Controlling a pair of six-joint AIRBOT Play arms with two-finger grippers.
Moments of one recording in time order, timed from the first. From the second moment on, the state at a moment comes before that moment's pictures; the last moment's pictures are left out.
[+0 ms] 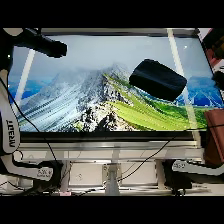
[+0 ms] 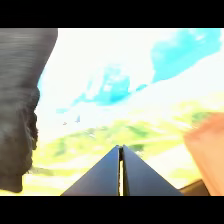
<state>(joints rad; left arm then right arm) -0.12 -1.57 2.00 1.33 -1.38 -1.37 -0.60 -1.39 1.54 -1.47 1.34 1.51</state>
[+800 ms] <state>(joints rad) -0.12 -1.57 2.00 1.33 -1.38 -1.37 -0.62 -1.41 0.84 -0.38 0.86 1.10</state>
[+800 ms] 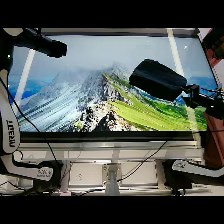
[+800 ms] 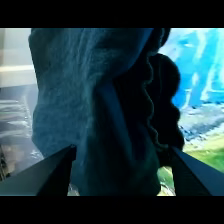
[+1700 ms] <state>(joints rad) -0.12 -1.57 2.00 1.33 -1.38 -1.34 -0.24 -1.87 1.30 -0.16 0.68 1.18</state>
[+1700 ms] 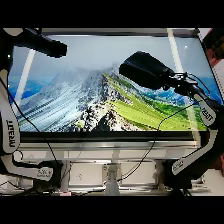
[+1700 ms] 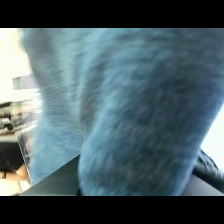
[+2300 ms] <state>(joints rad) -0.12 -1.57 2.00 1.33 -1.38 -1.34 -0.44 -1.40 1.46 -0.69 0.72 1.47</state>
